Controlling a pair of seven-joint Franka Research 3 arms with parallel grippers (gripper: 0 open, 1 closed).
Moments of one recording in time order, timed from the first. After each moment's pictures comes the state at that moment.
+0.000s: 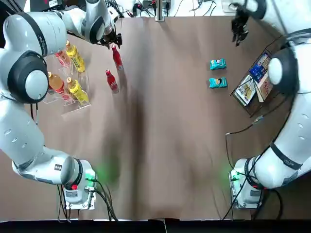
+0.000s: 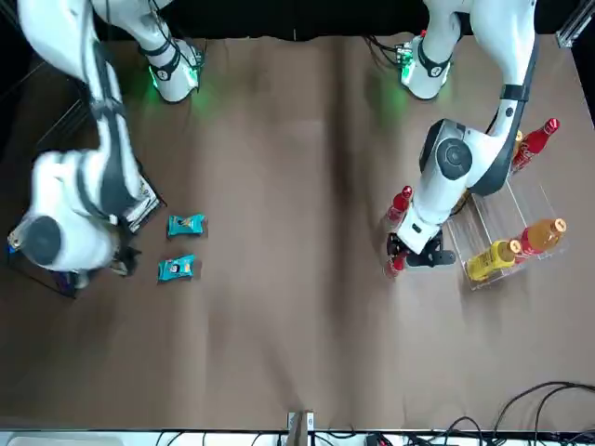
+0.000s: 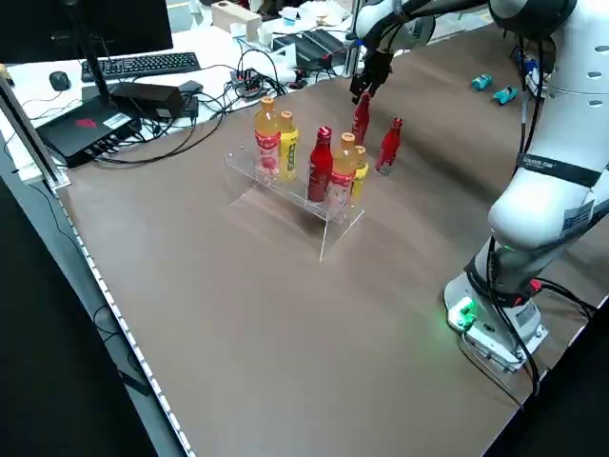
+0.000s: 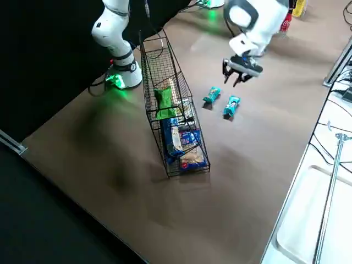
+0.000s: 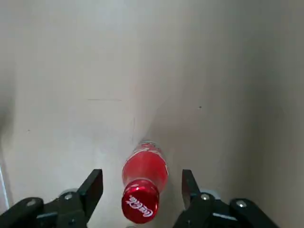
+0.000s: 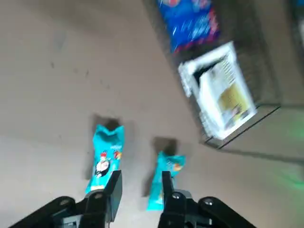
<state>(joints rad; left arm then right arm) -0.17 0.32 -0.18 -1.97 0.18 2.46 -0.51 0.35 0.50 -0.29 -1.53 0.06 1.72 1.34</state>
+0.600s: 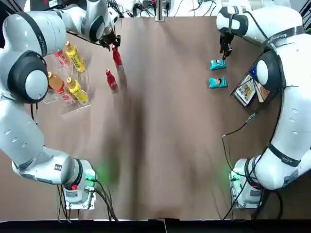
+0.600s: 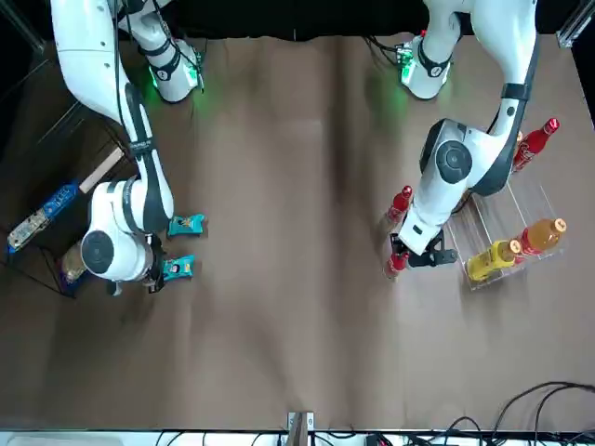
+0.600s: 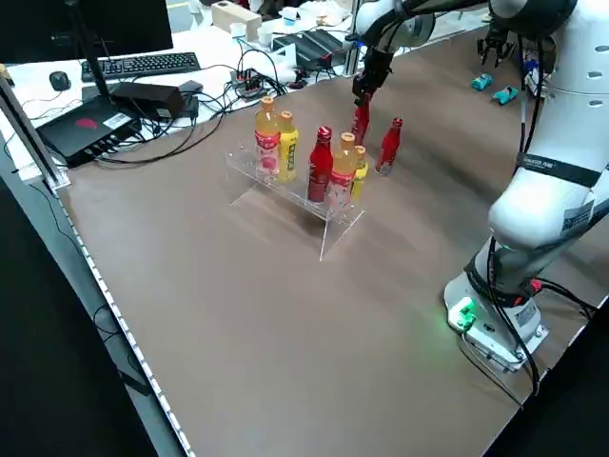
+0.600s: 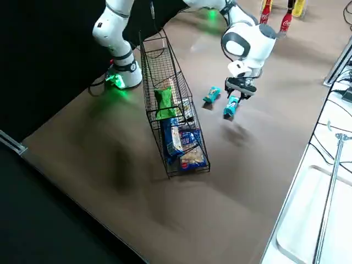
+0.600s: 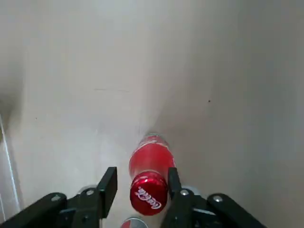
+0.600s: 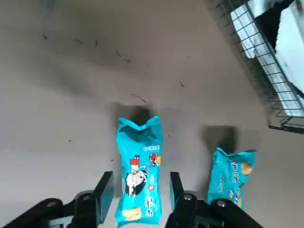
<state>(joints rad) -0.17 0.31 -0.18 -1.95 0.18 2.40 -0.54 0.39 0.60 -0.29 -1.69 0.14 2.08 1.46</state>
